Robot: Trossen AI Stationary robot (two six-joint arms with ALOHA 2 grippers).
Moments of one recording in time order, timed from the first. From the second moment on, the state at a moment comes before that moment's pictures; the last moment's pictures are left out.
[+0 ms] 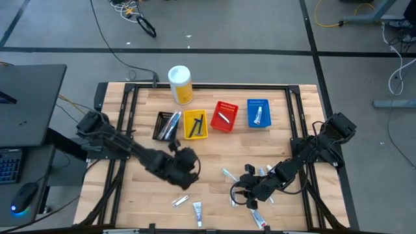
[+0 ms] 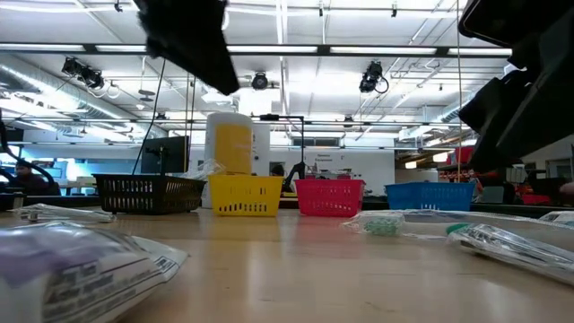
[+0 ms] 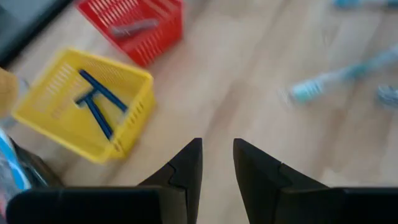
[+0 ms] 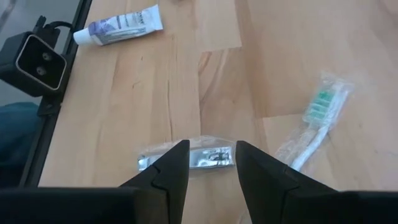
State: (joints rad) left arm -0.48 1.68 1.25 -0.71 -0.72 -0.83; right arm 0.68 1.64 0.75 0.08 0.36 0.64
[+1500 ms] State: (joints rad) left arm -0.31 1.68 0.87 -0.85 -0.01 -0.38; right arm 0.37 1.64 0.75 0.26 0.21 0.27
